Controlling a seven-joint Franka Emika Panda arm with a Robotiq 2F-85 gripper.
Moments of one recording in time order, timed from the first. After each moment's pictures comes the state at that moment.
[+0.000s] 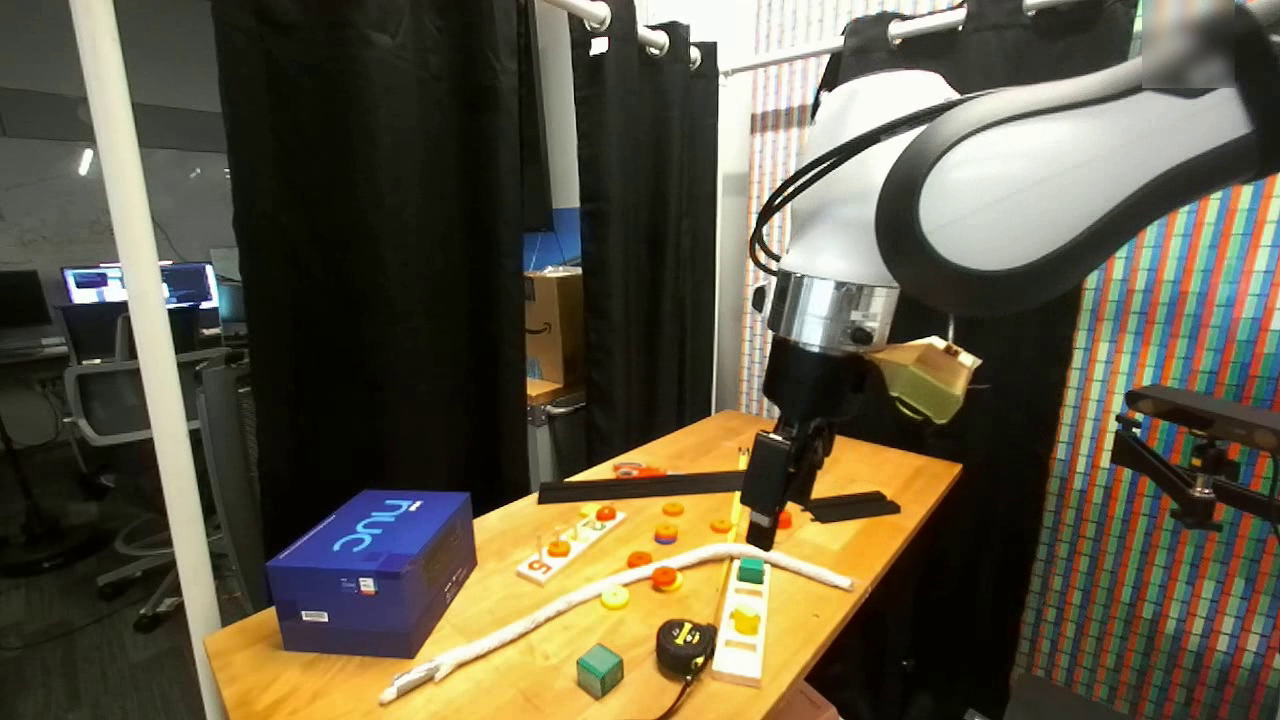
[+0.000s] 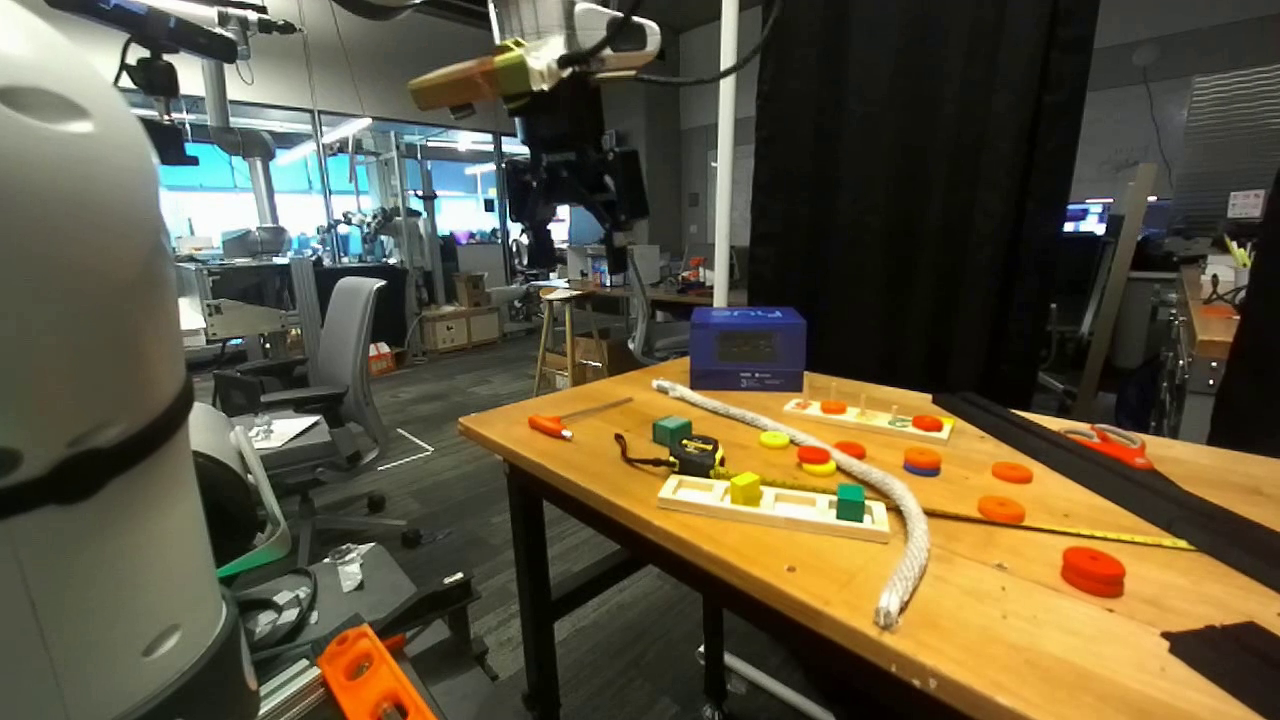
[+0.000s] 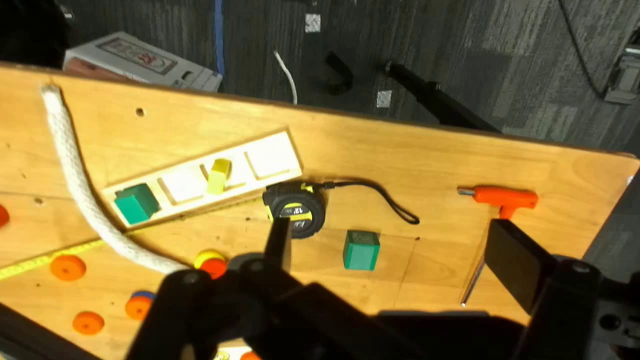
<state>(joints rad) 0.16 -0.70 0.12 -2.73 0.10 2.21 -0.01</state>
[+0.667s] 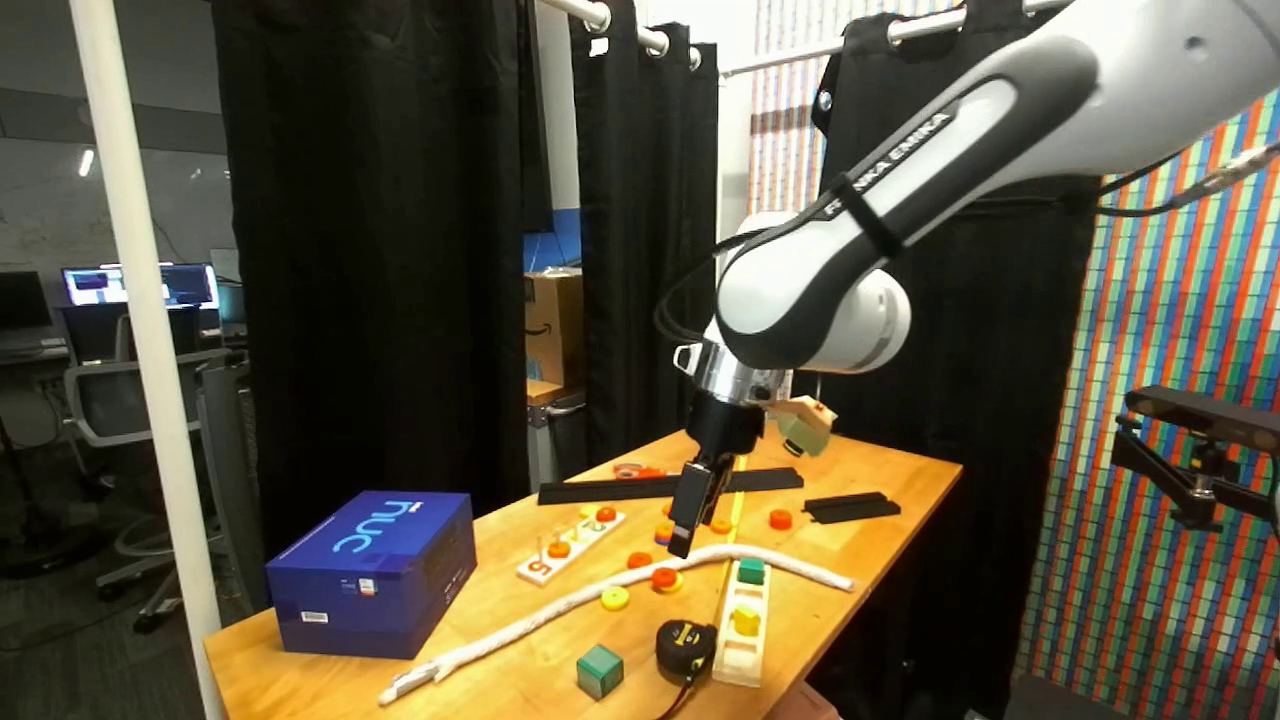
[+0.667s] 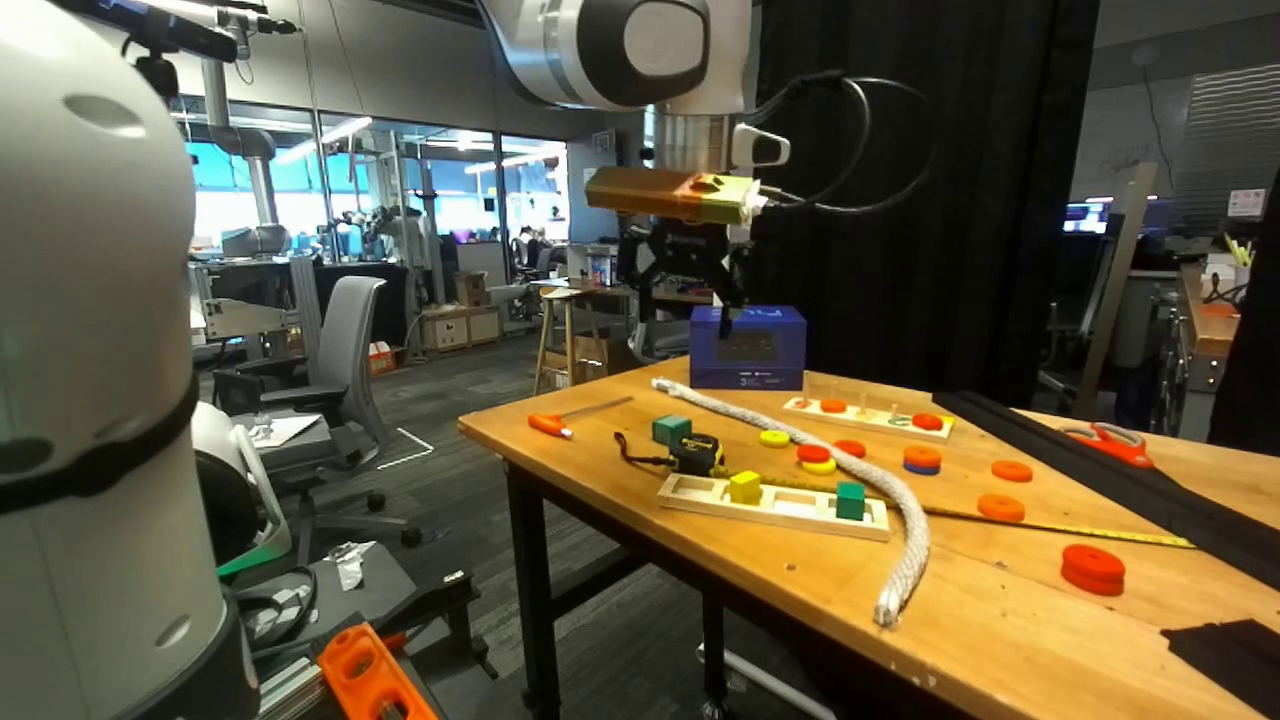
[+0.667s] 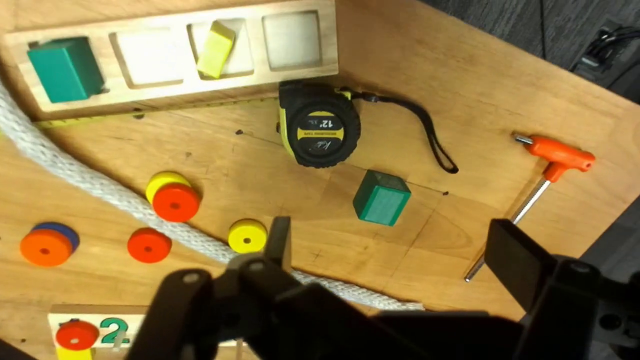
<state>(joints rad) 0.25 -0.21 -0.12 -2.55 0.28 2.50 -0.52</state>
